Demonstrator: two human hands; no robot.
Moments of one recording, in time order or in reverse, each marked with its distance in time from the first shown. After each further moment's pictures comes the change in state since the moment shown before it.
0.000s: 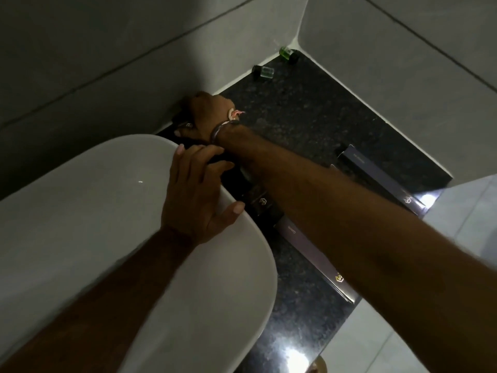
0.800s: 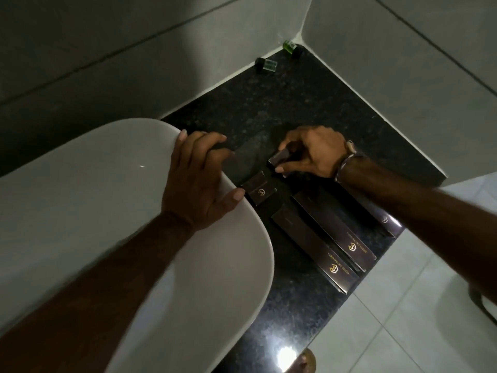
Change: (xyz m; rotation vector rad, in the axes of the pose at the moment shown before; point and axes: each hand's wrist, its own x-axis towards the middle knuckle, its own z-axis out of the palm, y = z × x) left_hand 0.000 0.001 -0.001 0.007 0.003 0.000; right_hand -0.156 0.141 -0.019 0.150 -0.187 0.053
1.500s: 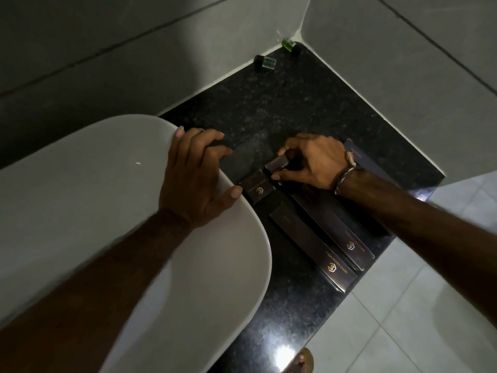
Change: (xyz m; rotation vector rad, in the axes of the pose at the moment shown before) left_hand 0.000 0.001 0.002 0.004 0.021 -0.004; right_hand -0.016 -0.002 0.016 -0.089 0.085 -0.095
